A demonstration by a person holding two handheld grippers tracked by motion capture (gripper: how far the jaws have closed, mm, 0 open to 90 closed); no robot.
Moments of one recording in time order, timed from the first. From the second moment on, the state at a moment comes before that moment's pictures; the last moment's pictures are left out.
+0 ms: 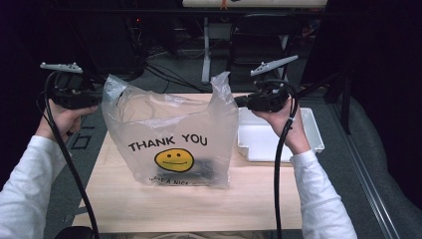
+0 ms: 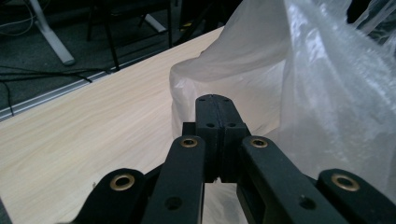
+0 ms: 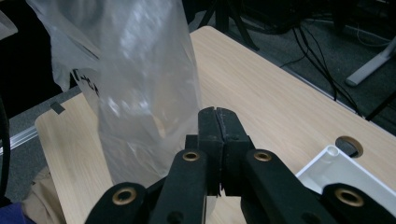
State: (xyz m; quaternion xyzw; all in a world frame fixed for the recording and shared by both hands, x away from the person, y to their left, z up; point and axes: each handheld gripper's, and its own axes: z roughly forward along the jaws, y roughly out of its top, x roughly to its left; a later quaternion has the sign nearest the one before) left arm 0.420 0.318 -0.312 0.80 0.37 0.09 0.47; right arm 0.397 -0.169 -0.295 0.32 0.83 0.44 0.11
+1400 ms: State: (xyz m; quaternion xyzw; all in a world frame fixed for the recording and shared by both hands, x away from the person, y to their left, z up) left arm 0.422 0.292 -0.368 0.83 0.37 0.01 0.42; right arm 0.392 -0.133 -0.321 0.29 0.86 0.42 0.06
